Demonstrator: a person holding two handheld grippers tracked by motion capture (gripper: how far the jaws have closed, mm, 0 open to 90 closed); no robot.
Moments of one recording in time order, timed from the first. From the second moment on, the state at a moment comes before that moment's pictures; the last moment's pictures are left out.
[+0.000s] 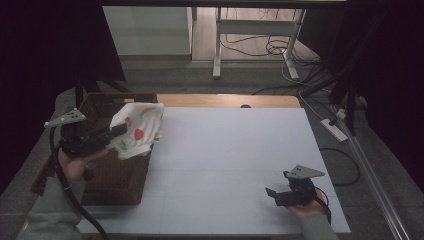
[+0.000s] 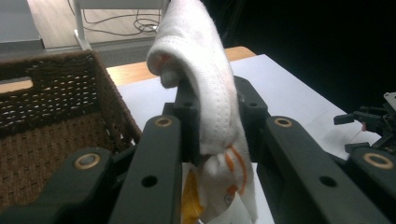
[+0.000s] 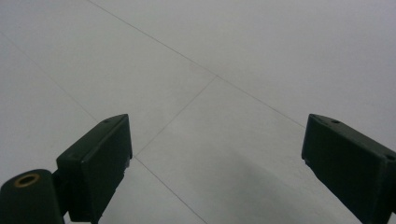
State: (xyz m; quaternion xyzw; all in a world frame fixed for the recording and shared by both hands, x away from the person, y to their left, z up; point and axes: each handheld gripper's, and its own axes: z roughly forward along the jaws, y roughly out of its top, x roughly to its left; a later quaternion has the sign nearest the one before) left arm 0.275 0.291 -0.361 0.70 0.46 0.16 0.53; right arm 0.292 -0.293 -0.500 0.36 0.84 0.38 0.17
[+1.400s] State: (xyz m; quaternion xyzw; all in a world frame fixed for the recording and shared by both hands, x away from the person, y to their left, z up) left arm 0.269 0.340 -0.395 0.68 0.52 0.16 0.49; right arm 0.293 -0.293 -0.501 0.36 0.84 0.37 0.17
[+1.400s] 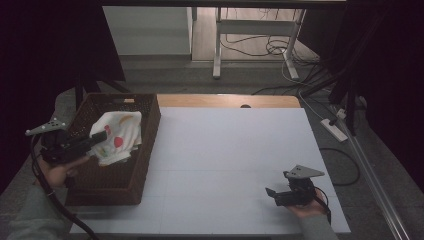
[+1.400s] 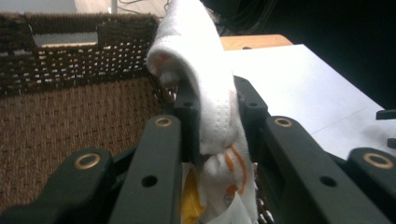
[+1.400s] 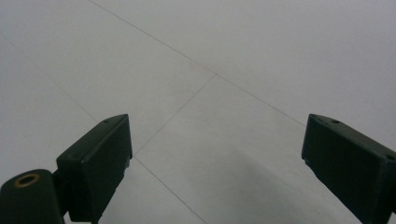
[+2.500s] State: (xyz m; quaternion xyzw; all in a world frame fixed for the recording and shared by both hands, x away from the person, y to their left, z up) left arm 0.304 0.344 -0.442 0.70 0.56 0.12 0.43; right arm 0.293 -0.294 -0.501 0.37 0.84 0.37 0.17
